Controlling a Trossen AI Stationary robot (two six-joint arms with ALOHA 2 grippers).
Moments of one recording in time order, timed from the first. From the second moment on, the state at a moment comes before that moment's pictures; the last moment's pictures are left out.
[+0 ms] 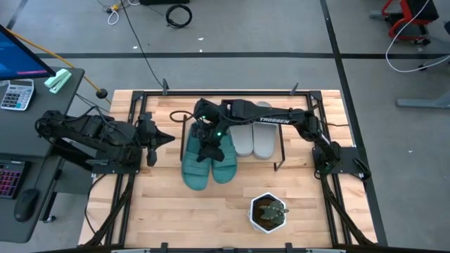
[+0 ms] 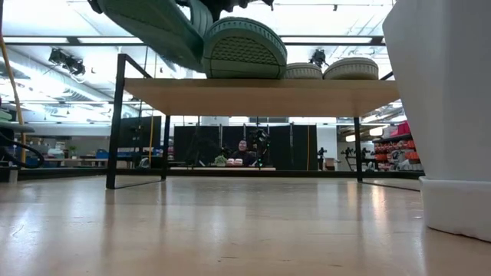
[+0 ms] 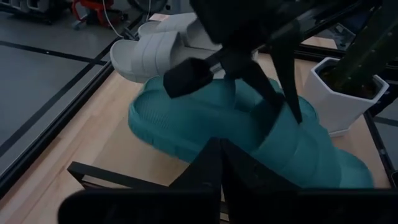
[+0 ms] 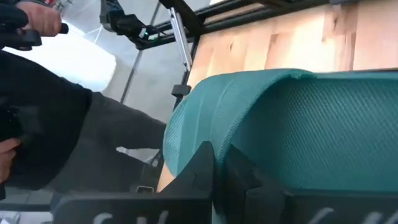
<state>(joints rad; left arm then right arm) -0.27 0.76 0.98 -0.70 -0.45 -0.30 -0.10 2.22 2.28 -0.88 -0.76 0.16</state>
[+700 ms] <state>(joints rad) -0.27 0.76 0.98 -0.70 -0.44 -0.33 -0.13 2.29 2.29 -0.89 -0.77 0.10</state>
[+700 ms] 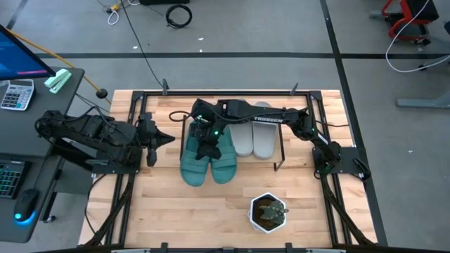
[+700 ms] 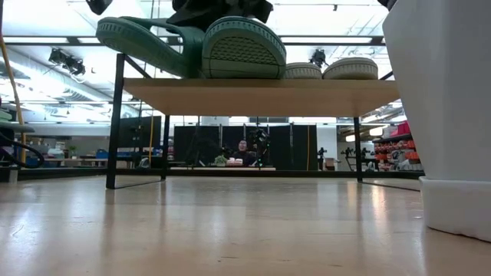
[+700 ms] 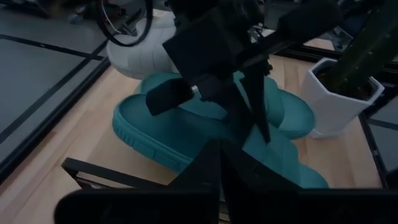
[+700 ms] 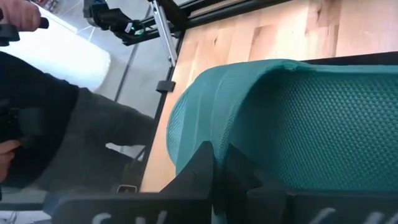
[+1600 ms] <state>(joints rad) -0.27 0.90 0.97 -0.76 -0.21 -0.38 -0.14 2.28 2.30 -0.97 -0.80 0.10</state>
